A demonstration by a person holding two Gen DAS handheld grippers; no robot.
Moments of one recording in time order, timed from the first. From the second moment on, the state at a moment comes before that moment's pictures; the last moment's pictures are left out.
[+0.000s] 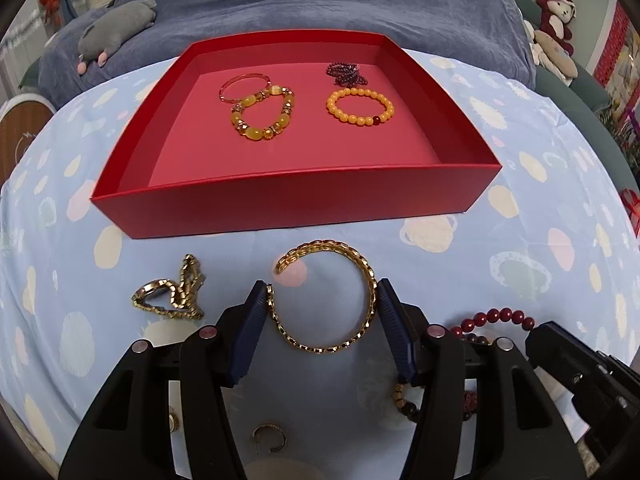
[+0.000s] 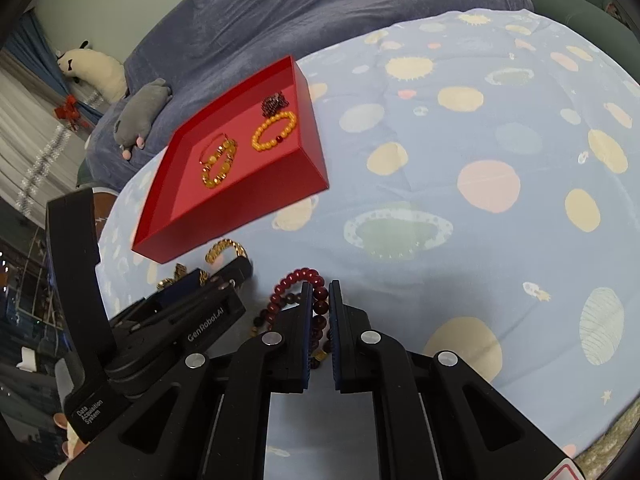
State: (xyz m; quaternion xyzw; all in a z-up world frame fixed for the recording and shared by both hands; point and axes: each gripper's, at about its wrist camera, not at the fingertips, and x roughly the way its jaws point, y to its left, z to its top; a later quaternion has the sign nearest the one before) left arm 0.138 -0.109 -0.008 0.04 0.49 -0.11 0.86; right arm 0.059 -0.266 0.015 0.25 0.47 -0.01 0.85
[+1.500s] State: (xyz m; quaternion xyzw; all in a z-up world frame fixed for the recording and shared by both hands) left arm 0.164 -0.054 0.053 -0.02 0.47 -0.11 0.87; right arm 0.110 -0.284 0.001 0.15 0.48 -0.06 0.86
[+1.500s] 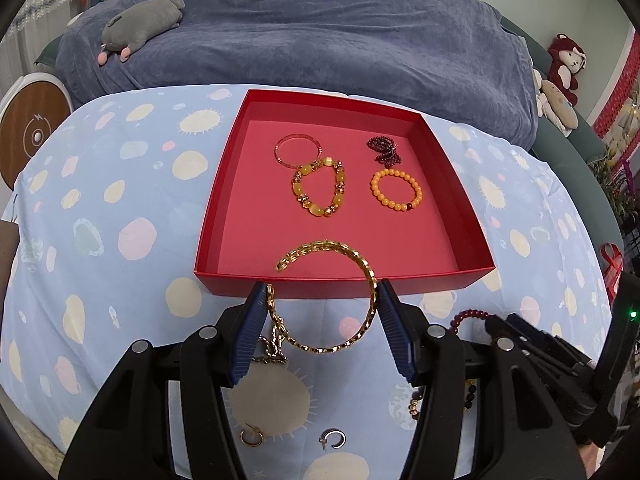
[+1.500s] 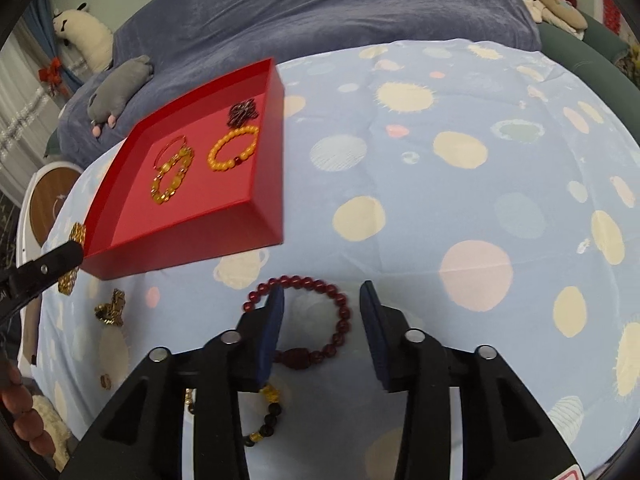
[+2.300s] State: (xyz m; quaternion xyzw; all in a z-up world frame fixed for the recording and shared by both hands) left arm 0.202 -0.061 0.073 -0.01 0.45 -0.11 0.89; right arm 0.154 -0.250 0.114 0.17 0.39 0.05 0.91
